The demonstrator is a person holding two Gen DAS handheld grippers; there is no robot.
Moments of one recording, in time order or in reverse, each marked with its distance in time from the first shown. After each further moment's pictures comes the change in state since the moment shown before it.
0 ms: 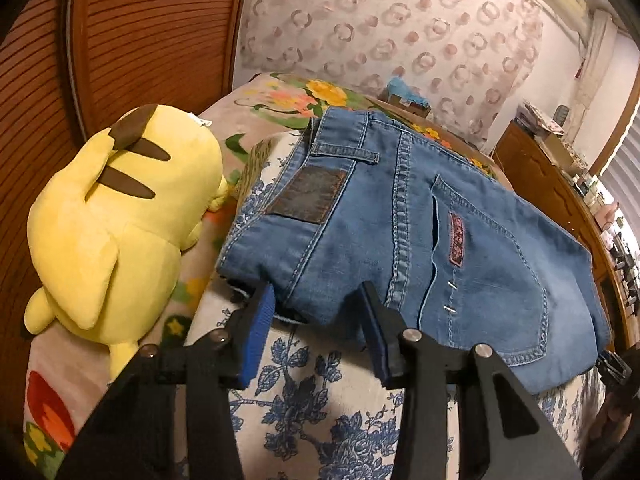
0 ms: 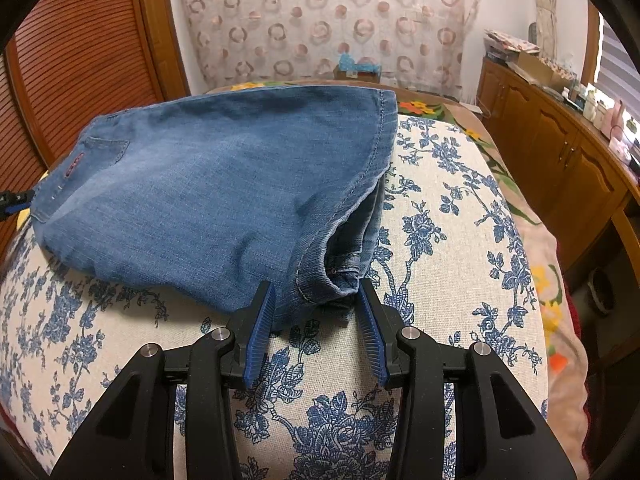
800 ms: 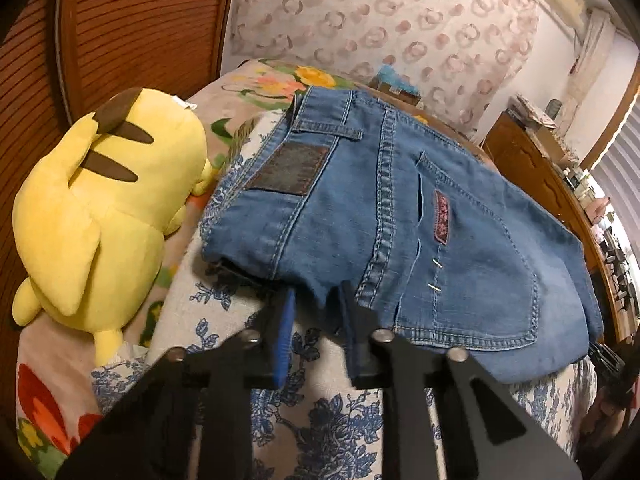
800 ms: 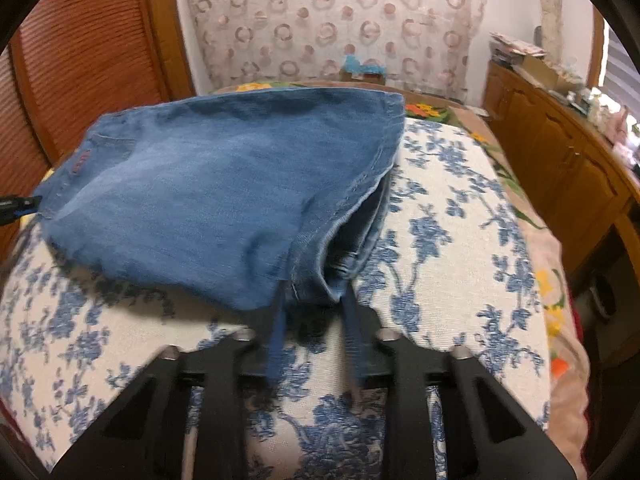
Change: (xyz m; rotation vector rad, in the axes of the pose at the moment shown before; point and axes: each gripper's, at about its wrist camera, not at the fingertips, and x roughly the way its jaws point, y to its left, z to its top) left arm 0.003 -0.002 -0.007 0.004 0.042 -0.042; right arm -0.002 0.001 0.002 -0.013 -0.004 0.039
